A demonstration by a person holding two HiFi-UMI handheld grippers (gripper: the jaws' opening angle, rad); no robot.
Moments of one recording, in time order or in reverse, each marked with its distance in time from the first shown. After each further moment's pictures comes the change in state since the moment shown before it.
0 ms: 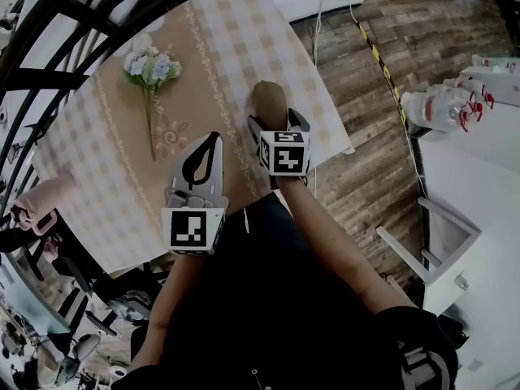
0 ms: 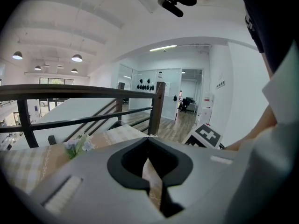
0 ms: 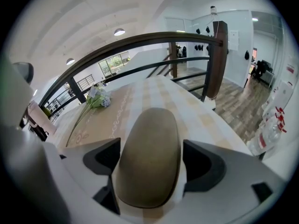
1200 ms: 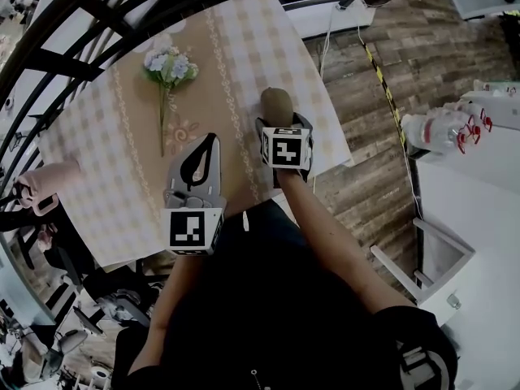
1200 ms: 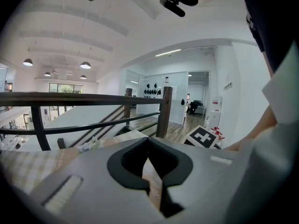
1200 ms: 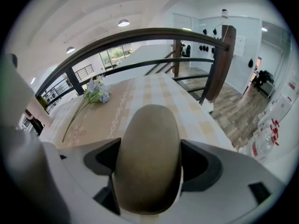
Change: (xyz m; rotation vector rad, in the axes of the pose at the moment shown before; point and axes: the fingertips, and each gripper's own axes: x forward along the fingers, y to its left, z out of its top) left arm -0.028 0.021 0.015 -0.006 -0.051 0.114; right arm 0.005 0.003 0.011 -0.079 0.068 -0.053
